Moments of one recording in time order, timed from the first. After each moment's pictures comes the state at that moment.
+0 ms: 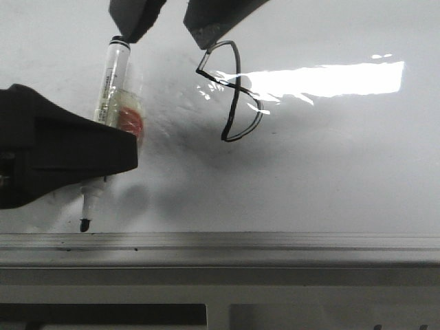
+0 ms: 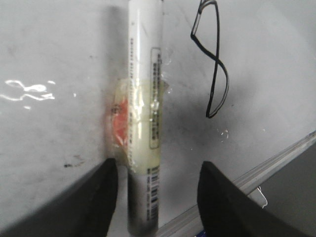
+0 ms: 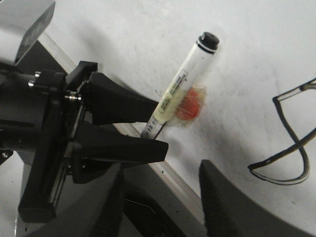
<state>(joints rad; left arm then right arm) -0.87 1.16 -0.26 -0.10 -0.55 -0.43 0.97 1.24 -1.09 -0.12 0.66 0.33</state>
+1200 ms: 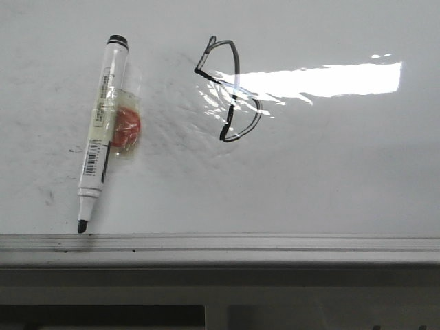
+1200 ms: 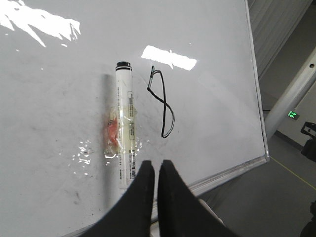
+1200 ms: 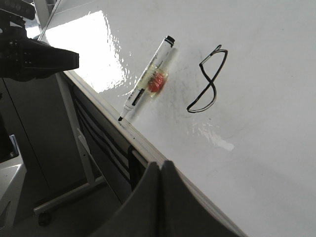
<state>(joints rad) -0.87 0.45 -0.01 -0.06 -0.39 -0.43 0.97 0.13 -0.23 -0.33 0.34 0.33</state>
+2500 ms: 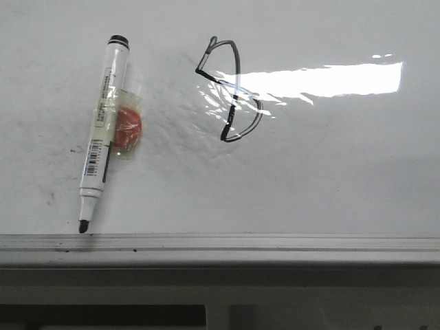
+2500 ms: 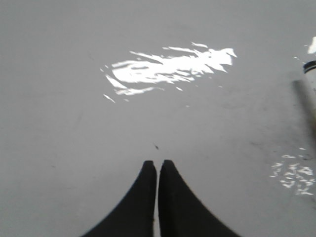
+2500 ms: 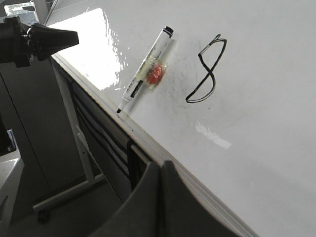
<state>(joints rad) -0.30 0.13 -0.01 -0.06 -0.06 0.11 0.97 0.10 -0.20 -0.33 0.34 0.33</state>
